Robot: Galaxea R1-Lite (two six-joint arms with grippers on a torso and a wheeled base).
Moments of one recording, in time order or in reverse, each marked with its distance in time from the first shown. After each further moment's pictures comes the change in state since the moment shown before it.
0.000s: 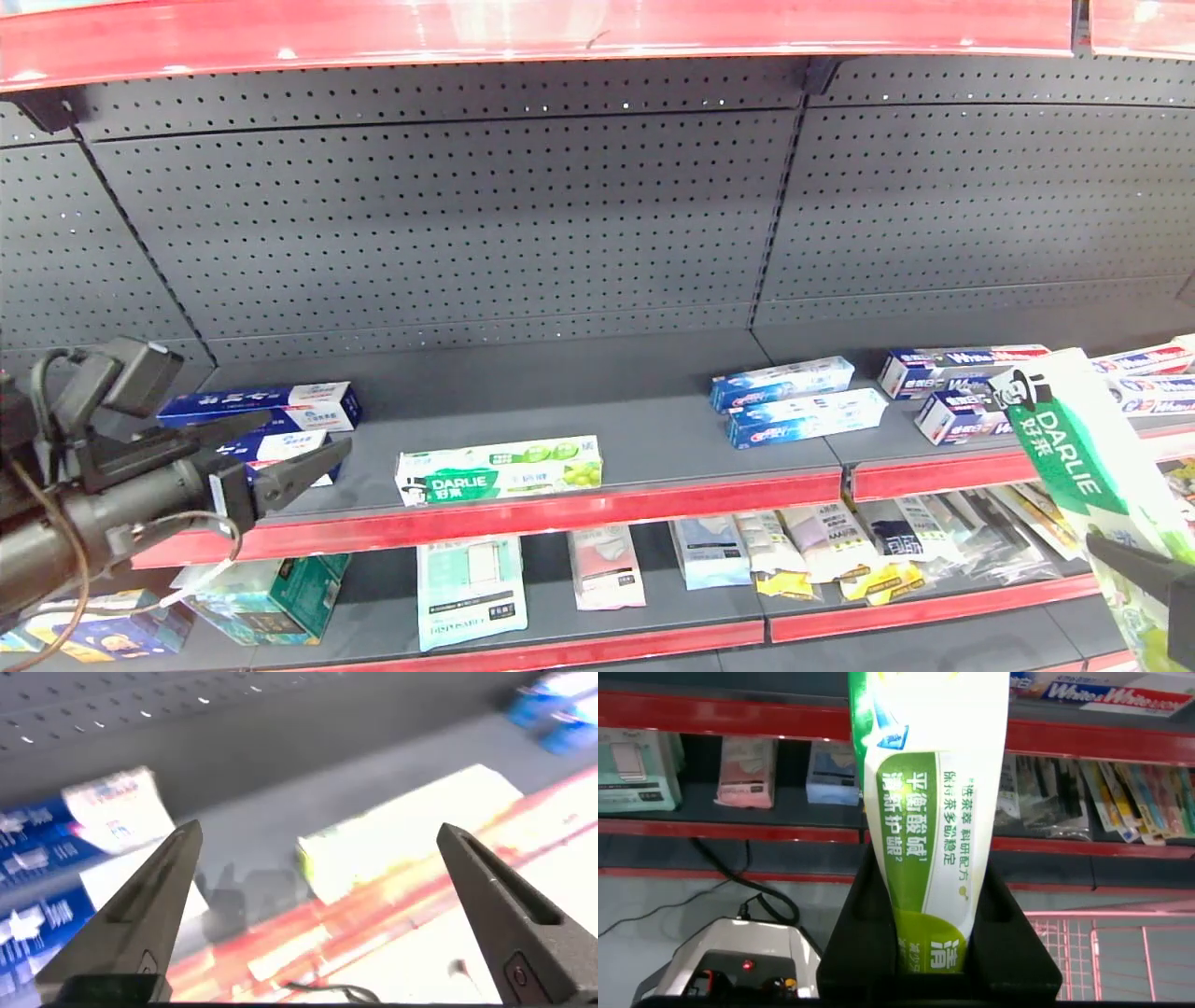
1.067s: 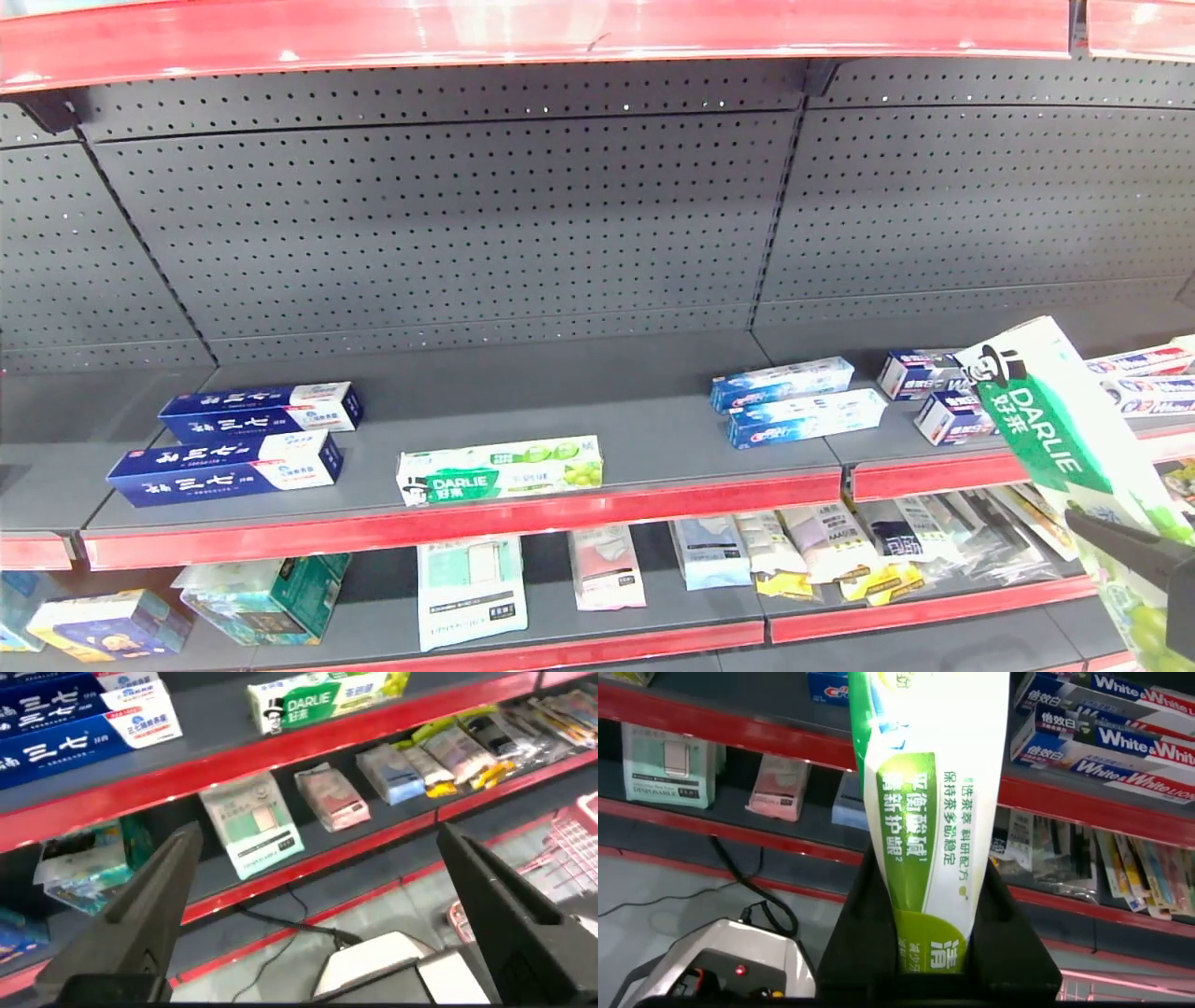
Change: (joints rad) left arm -0.181 -1.193 -0.001 1.146 0.201 -0.026; right arm 0.108 -0.008 -0.058 0.000 0.016 -0.056
